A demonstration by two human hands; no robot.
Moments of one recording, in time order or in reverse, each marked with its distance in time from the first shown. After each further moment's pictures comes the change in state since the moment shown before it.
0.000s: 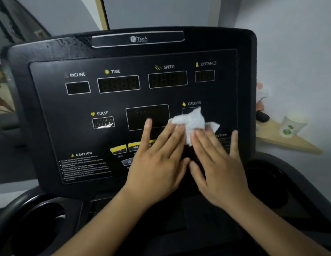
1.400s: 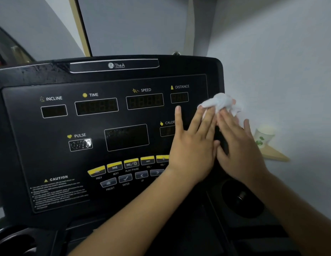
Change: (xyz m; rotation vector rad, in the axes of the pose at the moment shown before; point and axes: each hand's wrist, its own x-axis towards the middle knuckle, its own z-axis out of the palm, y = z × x) left_hand 0.115 0.067 0.014 0.079 -0.104 -0.009; right_hand 0.032 0.102 -0.032 0.067 0.050 0.156
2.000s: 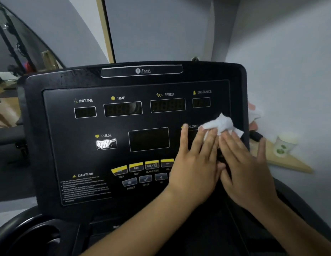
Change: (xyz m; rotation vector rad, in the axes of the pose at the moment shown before) left_hand -0.046 -0.022 -0.003 0.033 -0.057 0.010; right_hand -0.025 -0.039 0.011 -0.182 -0.065 -0.065
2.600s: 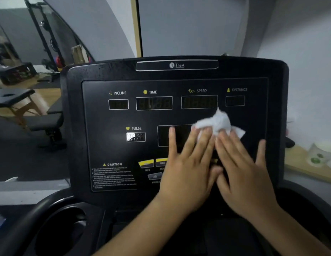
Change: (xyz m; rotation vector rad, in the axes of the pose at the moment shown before) left_hand -0.046 -0.044 0.008 -0.045 0.060 -0.138; right_hand 0.015 -0.059 0.007 0.089 0.052 -0.116
